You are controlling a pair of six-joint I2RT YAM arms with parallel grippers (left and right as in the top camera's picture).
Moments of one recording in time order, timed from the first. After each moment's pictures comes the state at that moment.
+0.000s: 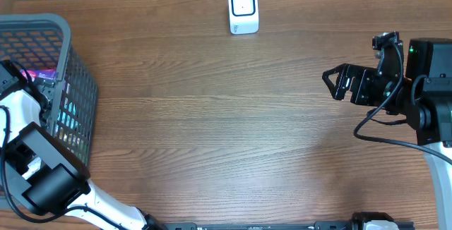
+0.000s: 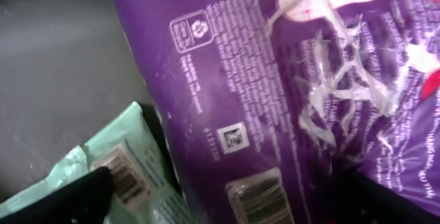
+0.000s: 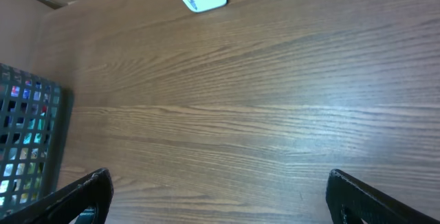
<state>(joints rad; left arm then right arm) 0.72 1.99 1.44 -0.55 -0.10 -0.61 -0.01 1.20 1.35 -1.04 -0.44 0.20</state>
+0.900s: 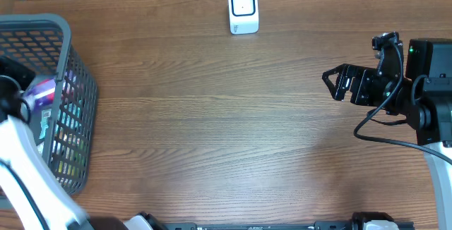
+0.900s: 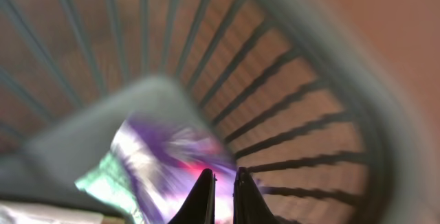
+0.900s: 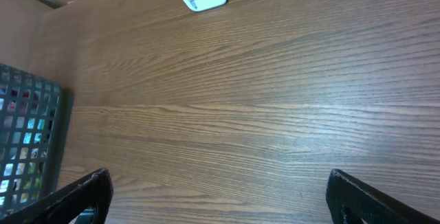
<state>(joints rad) 0.71 1.43 1.48 -0.70 0.11 -0.35 -0.01 1.20 1.35 -1.04 -0.44 0.20</state>
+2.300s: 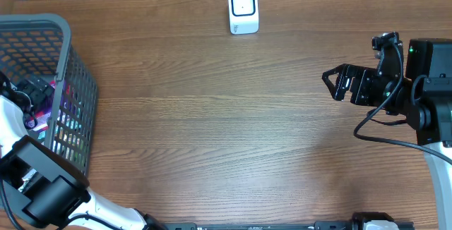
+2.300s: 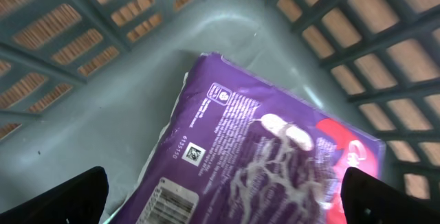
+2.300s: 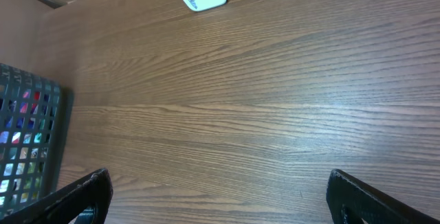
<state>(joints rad) 0.79 1.92 1.49 -0.60 0.07 -0.15 -0.01 1.20 1.35 -1.04 -0.44 0.20</state>
